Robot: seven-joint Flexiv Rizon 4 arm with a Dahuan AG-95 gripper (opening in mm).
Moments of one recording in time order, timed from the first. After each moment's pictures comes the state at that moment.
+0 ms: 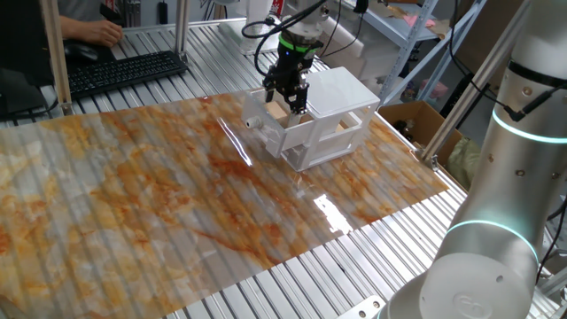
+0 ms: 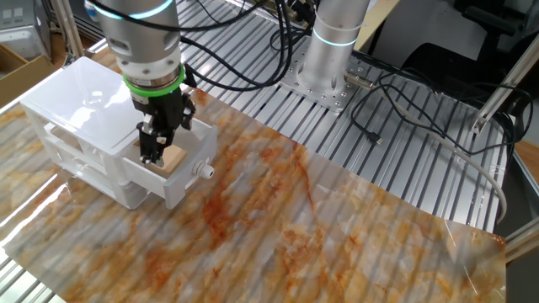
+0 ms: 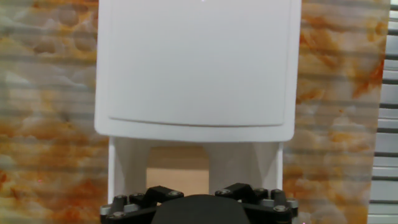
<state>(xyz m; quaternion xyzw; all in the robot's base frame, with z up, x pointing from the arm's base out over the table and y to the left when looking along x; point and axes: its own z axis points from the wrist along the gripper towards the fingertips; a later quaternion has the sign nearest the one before) 0.579 -0.104 0.156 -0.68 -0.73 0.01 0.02</state>
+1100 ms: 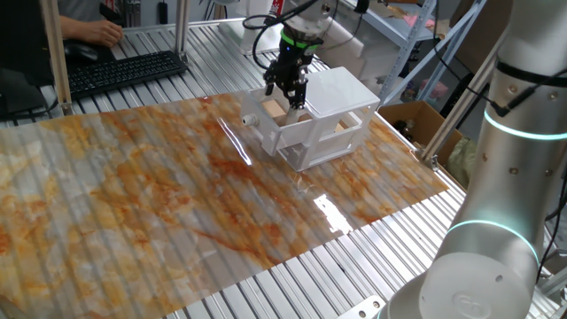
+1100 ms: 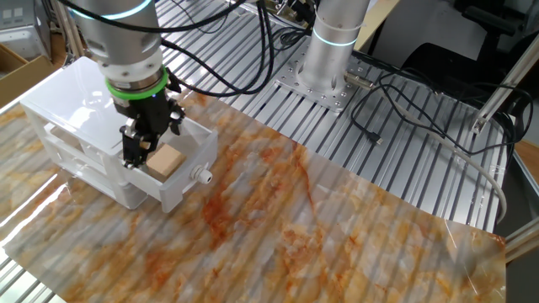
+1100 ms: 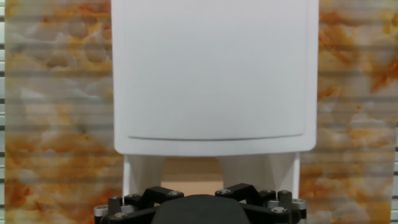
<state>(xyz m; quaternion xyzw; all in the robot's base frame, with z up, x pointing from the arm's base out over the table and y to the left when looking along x) 0.592 -0.115 0.160 -0.70 -0.71 -0.01 0.02</state>
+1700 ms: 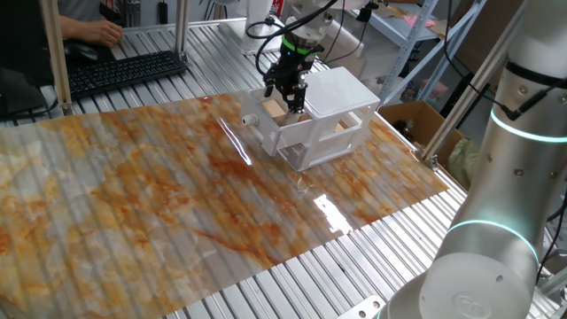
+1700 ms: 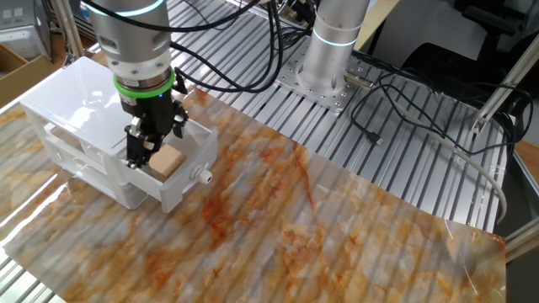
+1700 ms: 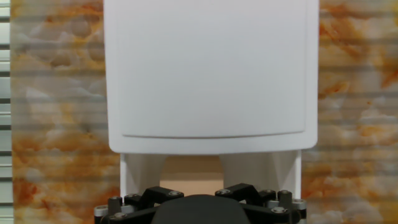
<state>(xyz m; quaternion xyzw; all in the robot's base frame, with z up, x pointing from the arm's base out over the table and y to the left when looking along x) 0.596 -0.112 0.153 -0.70 -0.71 -0.03 0.01</state>
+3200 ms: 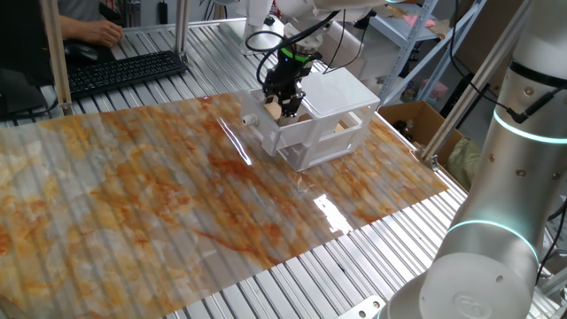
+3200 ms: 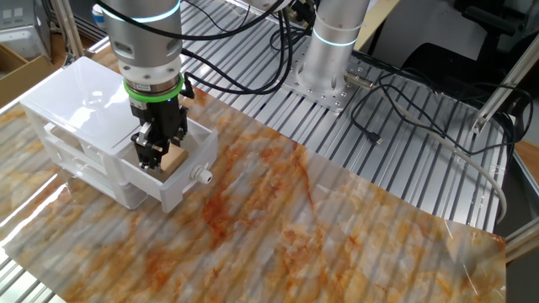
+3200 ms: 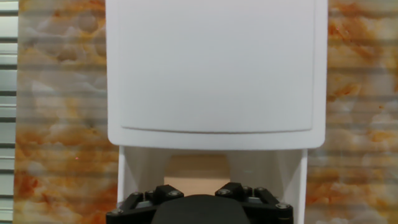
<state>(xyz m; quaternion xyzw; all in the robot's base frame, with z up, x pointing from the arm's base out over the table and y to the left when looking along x) 0.595 -0.108 0.144 -0.69 -0.72 -0.03 -0.01</state>
